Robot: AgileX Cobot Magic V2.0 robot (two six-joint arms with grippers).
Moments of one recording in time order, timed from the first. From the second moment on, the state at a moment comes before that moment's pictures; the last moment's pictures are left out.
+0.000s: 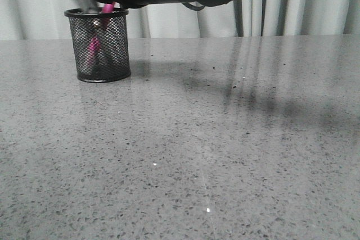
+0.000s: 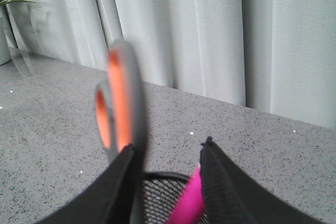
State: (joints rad) left arm -0.42 0.43 -0.75 -1.27 0.38 1.33; right arm 0.63 1.98 -1.38 -0.16 -0.53 0.21
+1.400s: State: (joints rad) left arm -0.42 0.22 -0.28 -0.89 0.11 0.91; right arm 0.63 0.37 -0.46 -0.37 0.22 0.21
